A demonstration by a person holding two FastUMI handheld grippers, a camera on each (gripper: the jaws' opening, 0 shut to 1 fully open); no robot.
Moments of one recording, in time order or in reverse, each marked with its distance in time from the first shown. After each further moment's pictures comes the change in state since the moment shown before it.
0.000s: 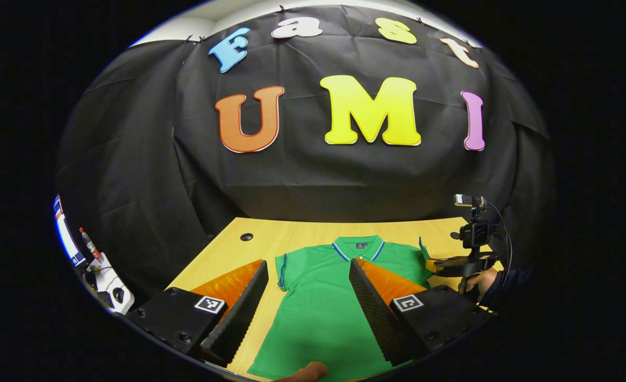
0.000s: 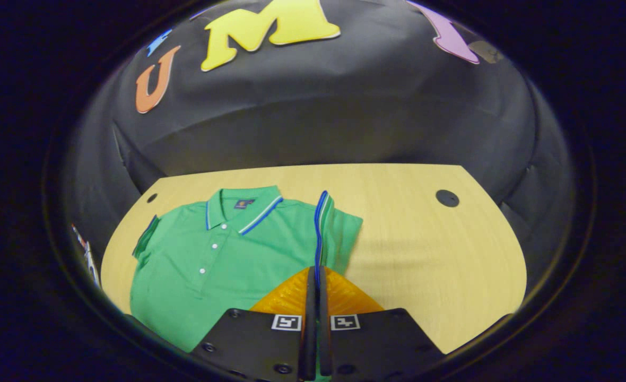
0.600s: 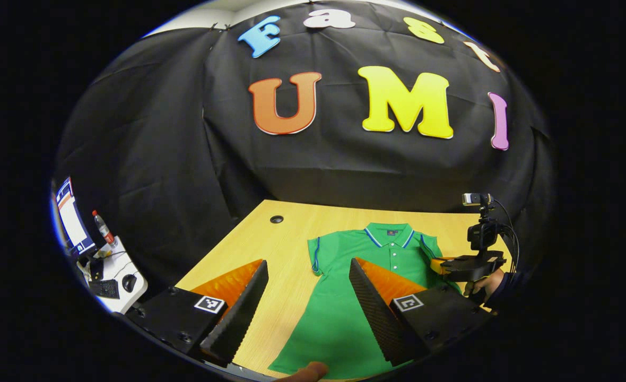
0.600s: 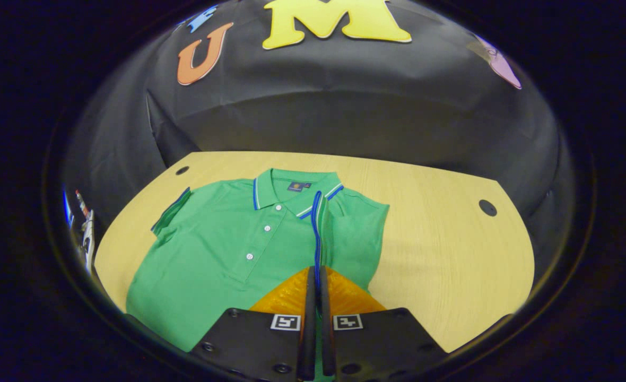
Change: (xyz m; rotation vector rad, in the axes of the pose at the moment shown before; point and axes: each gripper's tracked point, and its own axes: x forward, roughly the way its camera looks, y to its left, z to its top) left arm -0.010 0.077 -0.037 -0.067 0.082 0.114; right arm 0.002 0.072 -0.030 -0.109 0.034 0.065
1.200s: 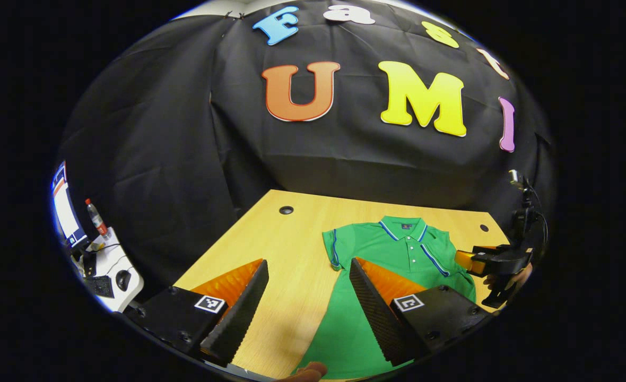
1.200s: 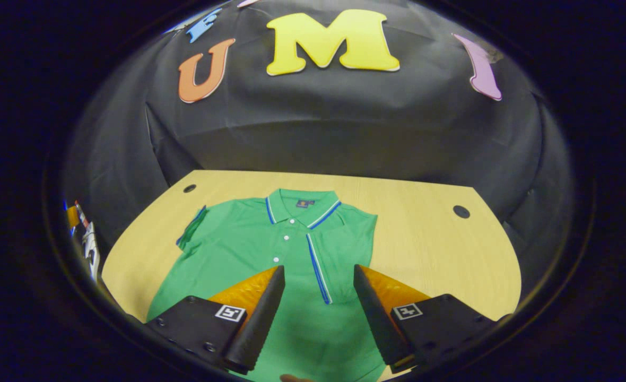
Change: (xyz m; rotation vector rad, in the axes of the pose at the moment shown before) left arm 0.046 0.035 -0.021 -0.013 0.028 -0.073; right arm -0.097 0.031 0.025 0.038 -0.121 -0.071
